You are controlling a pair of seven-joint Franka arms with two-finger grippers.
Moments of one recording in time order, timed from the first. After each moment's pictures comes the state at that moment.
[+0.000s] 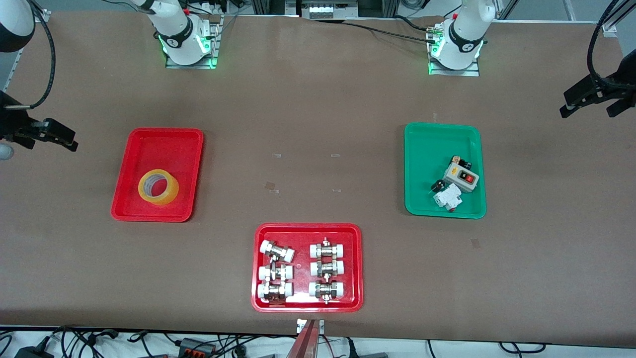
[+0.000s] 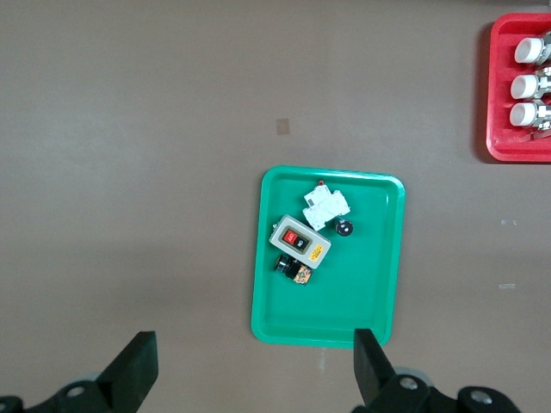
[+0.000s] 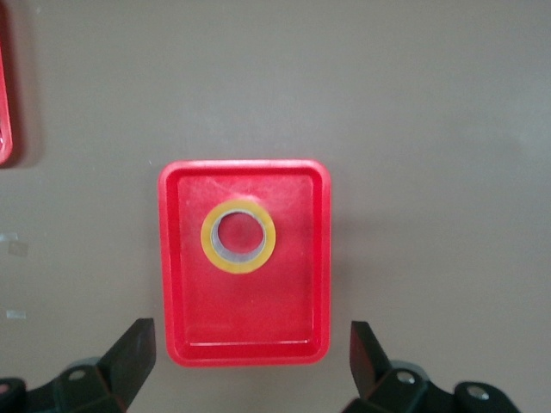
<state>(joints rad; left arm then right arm) 0.05 -0.05 -0.02 -1.55 -0.02 1.55 -0.02 -0.01 0.04 -0.05 -1.68 -0.04 1.76 -0.01</state>
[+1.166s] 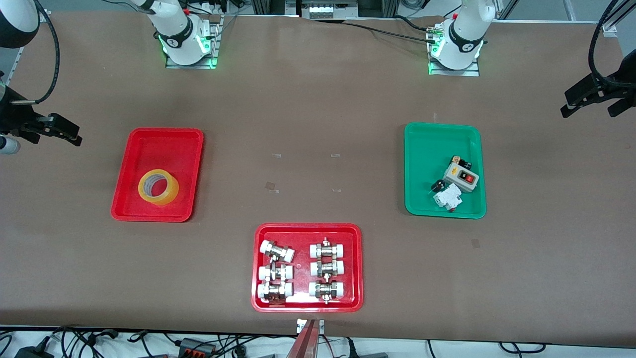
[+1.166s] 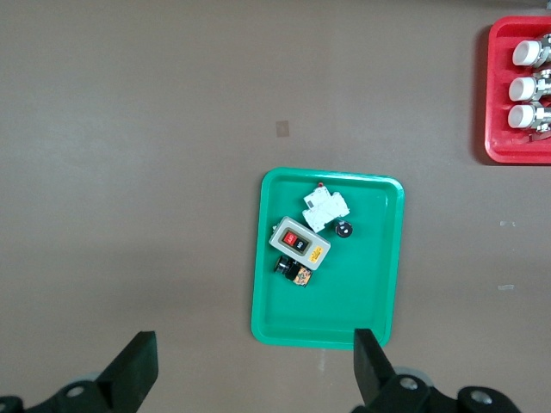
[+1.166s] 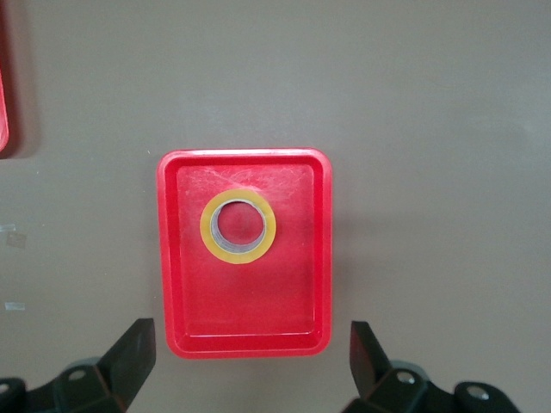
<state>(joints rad) 0.05 -0.05 -0.02 -1.55 -0.02 1.55 -0.02 -0.02 0.02 -0.05 -1.71 -0.04 1.76 -0.01</state>
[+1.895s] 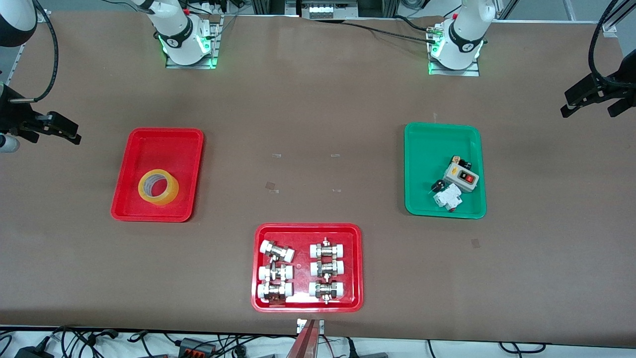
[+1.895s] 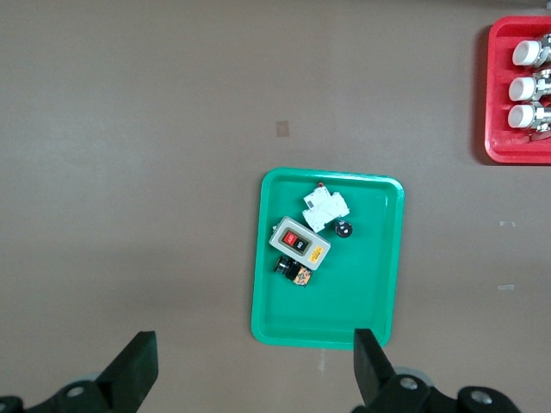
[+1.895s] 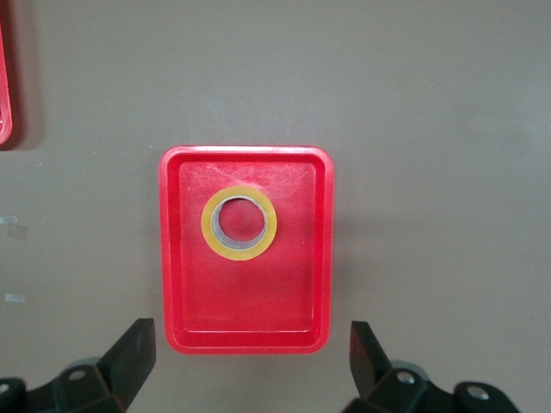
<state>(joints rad) 0.05 -0.05 -0.02 -1.55 -0.02 1.55 -0.01 -0.07 0.02 0.01 -1.71 -0.03 1.75 -0.04</state>
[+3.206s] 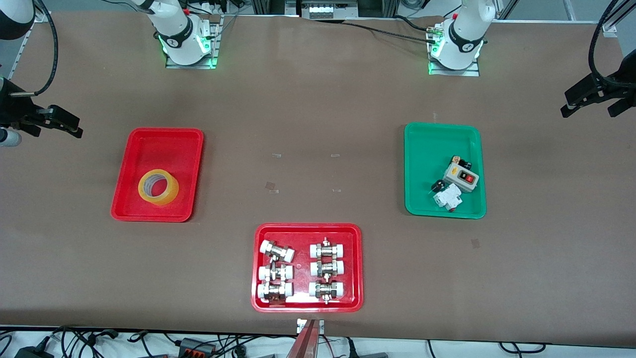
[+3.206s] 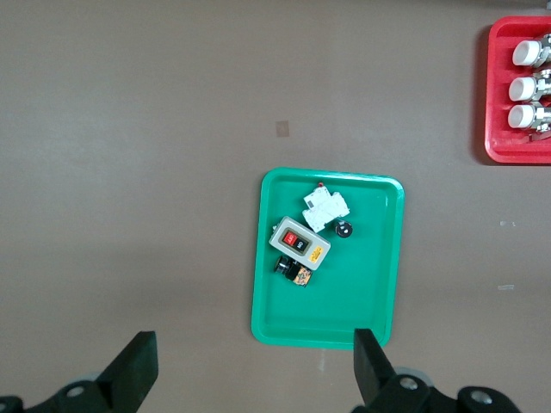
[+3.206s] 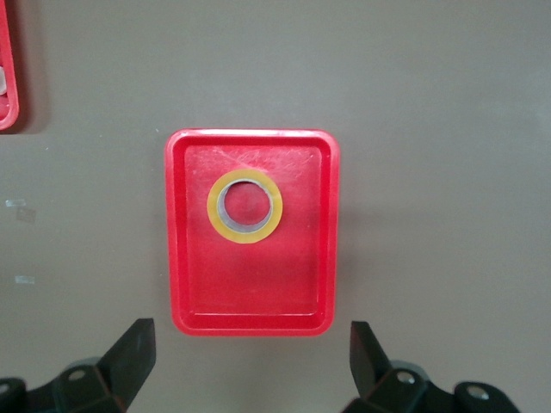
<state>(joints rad) 0.05 -0.05 -0.02 -1.55 -0.02 1.55 -0.01 -0.07 0.00 0.01 -1.71 -0.02 1.70 -0.04</state>
